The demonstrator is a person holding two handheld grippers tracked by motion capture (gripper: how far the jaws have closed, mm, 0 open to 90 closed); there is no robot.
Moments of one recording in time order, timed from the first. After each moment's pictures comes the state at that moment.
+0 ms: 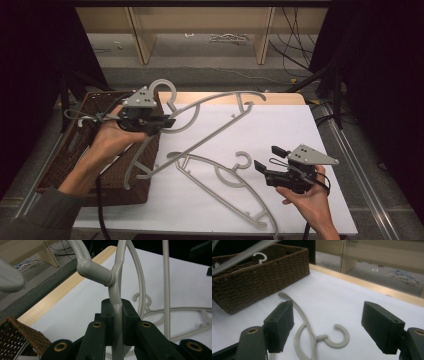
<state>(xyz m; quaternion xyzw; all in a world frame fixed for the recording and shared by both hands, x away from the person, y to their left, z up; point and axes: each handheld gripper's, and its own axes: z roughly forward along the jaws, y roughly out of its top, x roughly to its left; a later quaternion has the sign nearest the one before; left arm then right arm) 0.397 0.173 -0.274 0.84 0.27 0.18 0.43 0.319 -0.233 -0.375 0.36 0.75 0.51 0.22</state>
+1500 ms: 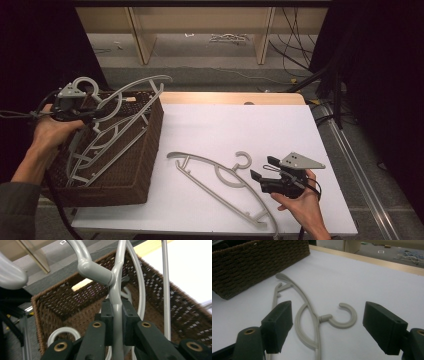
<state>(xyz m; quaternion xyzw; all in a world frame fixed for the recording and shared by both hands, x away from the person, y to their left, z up) 0.447 0.348 -0.320 0.80 0.42 0.29 0.31 0.325 -0.231 -0.414 0.38 0.76 0.48 0.19</state>
